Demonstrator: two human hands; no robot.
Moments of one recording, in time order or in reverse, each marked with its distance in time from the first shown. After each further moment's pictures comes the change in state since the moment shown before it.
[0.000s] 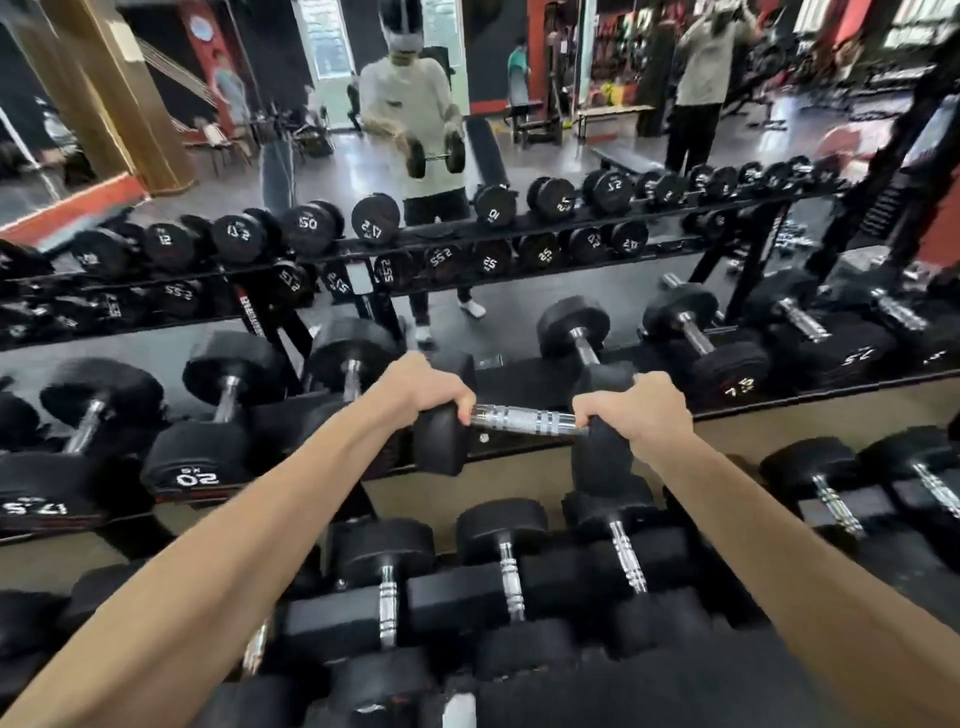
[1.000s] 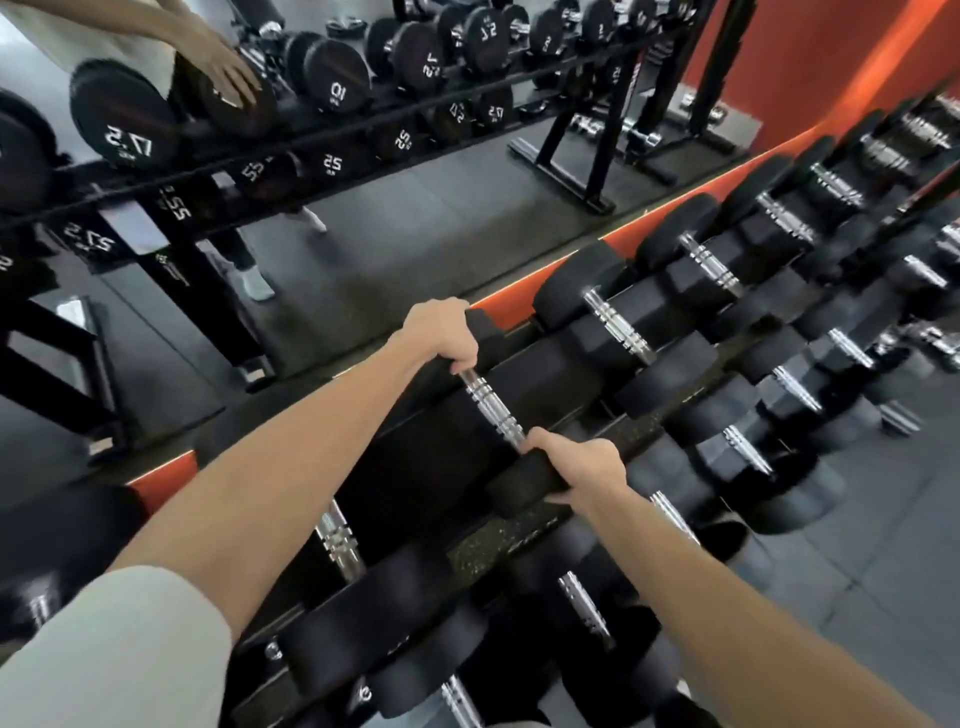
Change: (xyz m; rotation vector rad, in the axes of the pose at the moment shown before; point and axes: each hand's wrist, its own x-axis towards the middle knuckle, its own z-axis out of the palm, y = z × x) left_hand 0.380 0.026 -0.005 0.816 -0.421 0.530; right_hand 0.149 -0.062 0.277 0.422 0.194 0.771
